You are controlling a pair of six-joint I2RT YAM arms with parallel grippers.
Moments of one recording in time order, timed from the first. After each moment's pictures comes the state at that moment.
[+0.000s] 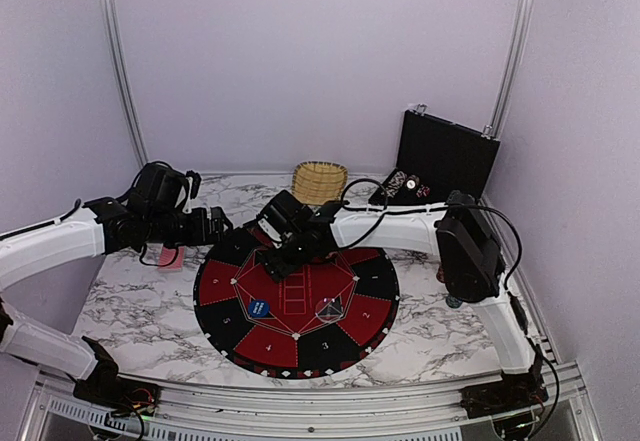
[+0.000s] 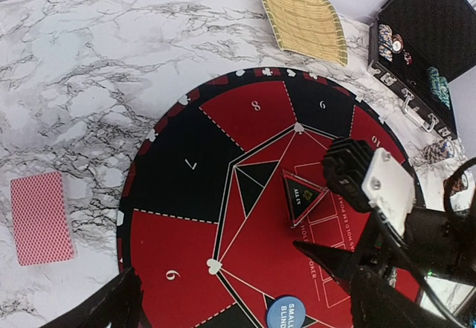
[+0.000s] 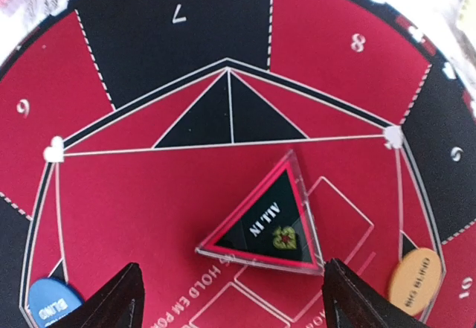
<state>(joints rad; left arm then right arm) -0.57 1.25 0.90 -0.38 -0.08 -0.51 0.98 2.33 1.91 -0.56 0.15 0.15</state>
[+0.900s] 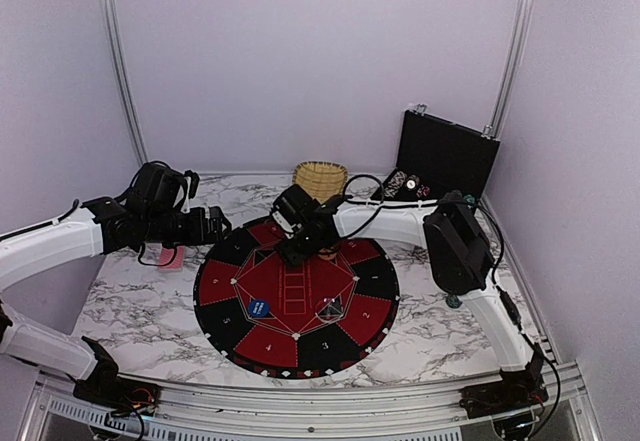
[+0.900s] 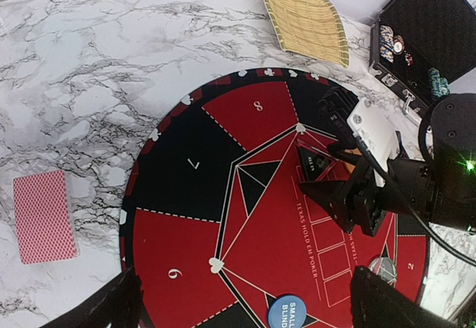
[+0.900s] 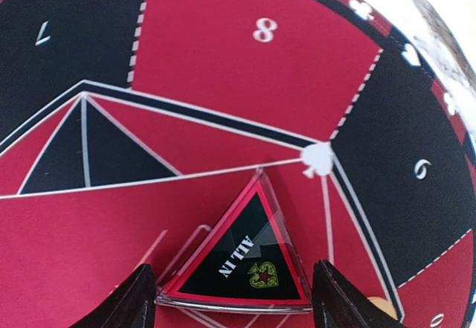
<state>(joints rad) -0.57 1.24 0.90 -0.39 -0.08 -0.51 0.89 2.44 2.02 -0.59 0.17 0.11</state>
